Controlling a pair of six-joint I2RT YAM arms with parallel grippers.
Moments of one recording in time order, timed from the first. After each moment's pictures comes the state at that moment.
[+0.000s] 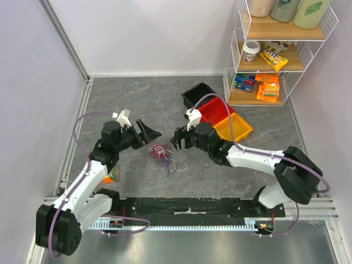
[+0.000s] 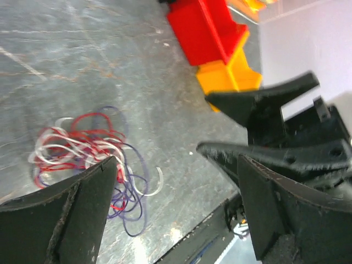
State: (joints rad) left arm -0.25 0.93 0.50 0.00 0.49 -0.79; right arm 0.86 1.47 0.78 0.36 0.10 0.29
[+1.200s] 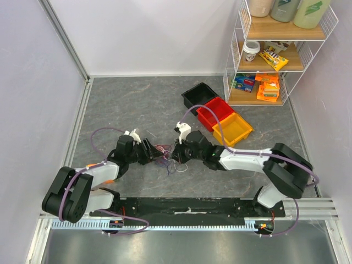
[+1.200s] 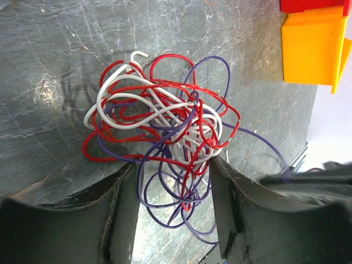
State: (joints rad) left arm -0.33 1.25 0.26 0.34 0.43 -0.82; right arm 0.95 1.60 0.76 0.30 -0.10 0.48
